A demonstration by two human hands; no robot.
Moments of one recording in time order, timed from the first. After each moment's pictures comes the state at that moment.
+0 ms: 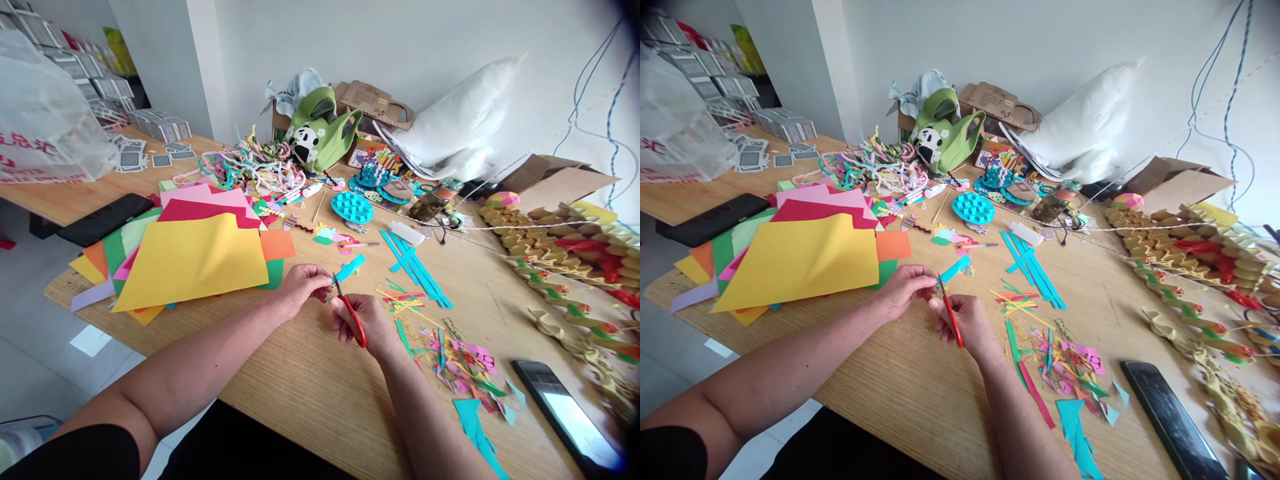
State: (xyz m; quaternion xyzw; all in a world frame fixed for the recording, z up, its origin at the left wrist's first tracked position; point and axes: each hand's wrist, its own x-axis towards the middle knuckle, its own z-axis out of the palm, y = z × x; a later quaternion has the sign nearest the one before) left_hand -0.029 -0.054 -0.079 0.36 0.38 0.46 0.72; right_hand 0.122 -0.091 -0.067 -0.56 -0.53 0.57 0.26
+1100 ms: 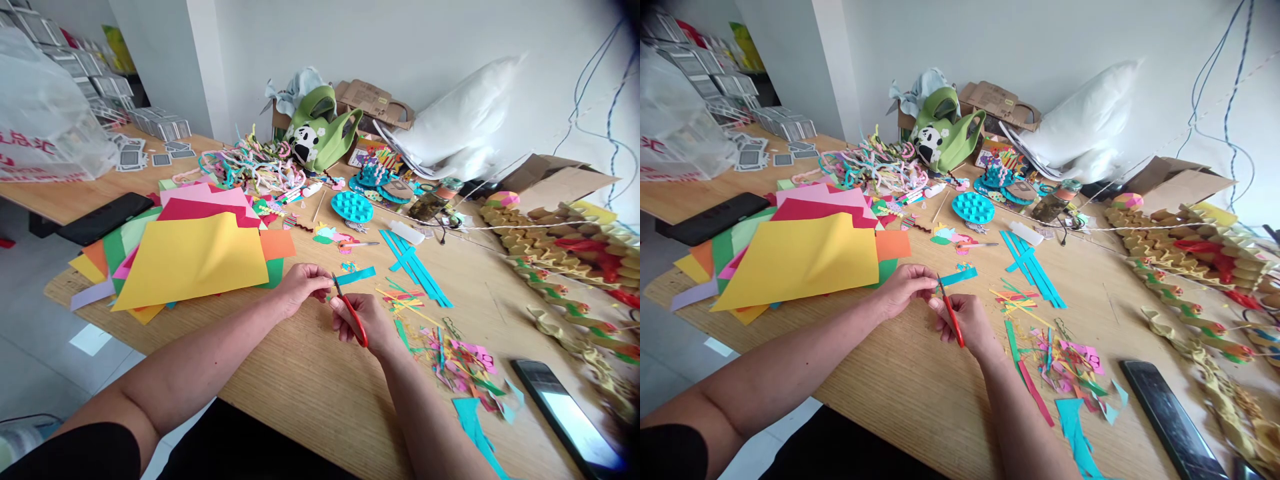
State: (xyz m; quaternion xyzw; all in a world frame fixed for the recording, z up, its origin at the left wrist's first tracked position) left_hand -0.032 -0.052 -0.079 0.38 0.38 0.43 0.72; right_hand 0.124 -0.090 -0.066 -0.56 -0.54 0.58 0.25
